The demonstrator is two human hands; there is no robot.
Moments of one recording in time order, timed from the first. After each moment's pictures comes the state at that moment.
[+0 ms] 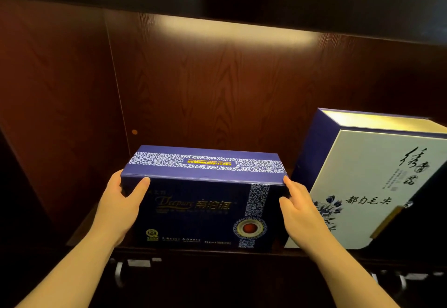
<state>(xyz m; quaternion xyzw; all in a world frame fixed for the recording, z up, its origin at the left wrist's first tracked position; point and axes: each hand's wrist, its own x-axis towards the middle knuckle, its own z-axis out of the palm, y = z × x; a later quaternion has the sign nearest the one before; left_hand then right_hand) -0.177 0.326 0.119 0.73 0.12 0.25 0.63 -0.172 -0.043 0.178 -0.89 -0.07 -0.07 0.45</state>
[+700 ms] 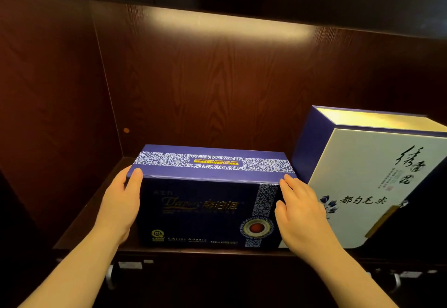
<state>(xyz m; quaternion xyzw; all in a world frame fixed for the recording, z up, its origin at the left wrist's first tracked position) -0.162 0.300 0.130 0.70 0.11 0.22 0.67 -0.174 -0.055 0.179 -0.97 -0.09 -0.18 0.16</state>
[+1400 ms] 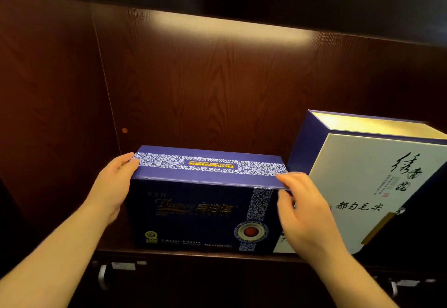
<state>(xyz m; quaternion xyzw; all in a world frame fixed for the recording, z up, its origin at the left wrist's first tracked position) -0.124 0.317 0.146 0.69 0.14 0.23 0.67 -0.188 -0.061 0.212 -0.88 -0.19 -0.28 0.33</state>
